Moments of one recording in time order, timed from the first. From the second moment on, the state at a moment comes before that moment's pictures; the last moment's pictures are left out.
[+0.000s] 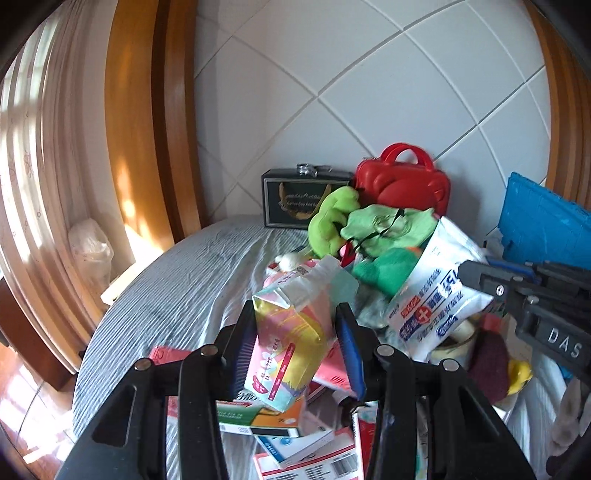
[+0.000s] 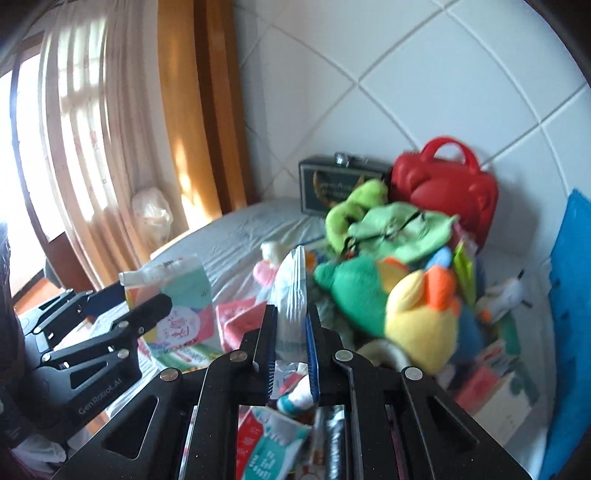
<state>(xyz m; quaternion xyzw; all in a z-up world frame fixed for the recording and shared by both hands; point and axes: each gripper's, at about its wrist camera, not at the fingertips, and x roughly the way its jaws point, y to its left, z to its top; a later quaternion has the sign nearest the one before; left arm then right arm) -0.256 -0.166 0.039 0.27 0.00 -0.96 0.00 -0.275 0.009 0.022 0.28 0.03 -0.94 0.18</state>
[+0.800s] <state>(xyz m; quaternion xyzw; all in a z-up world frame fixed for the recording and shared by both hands) -0.249 0.104 0.174 0.11 -0.03 -0.98 -0.18 -0.184 0.273 0.170 0.10 0.03 -0.99 -0.07</state>
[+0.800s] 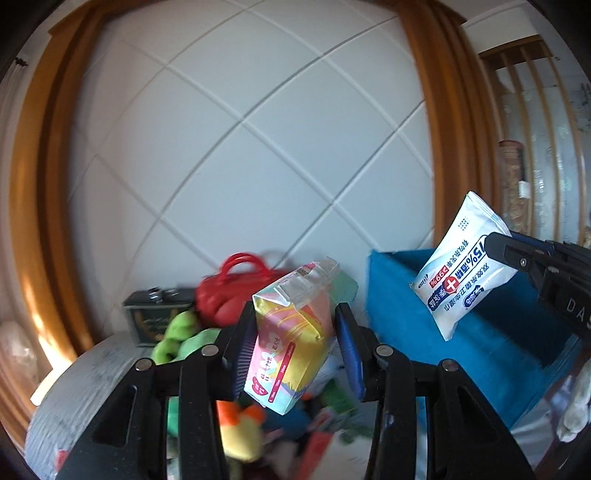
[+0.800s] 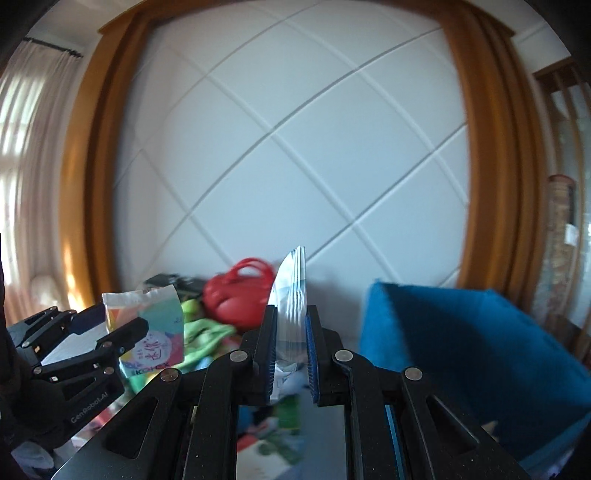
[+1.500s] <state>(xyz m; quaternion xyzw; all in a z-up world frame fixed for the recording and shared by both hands) -0.224 0.444 0.169 0.27 -0.10 -0.90 -0.34 -0.157 0.543 0.139 0.21 0.05 -0.95 -0.24</state>
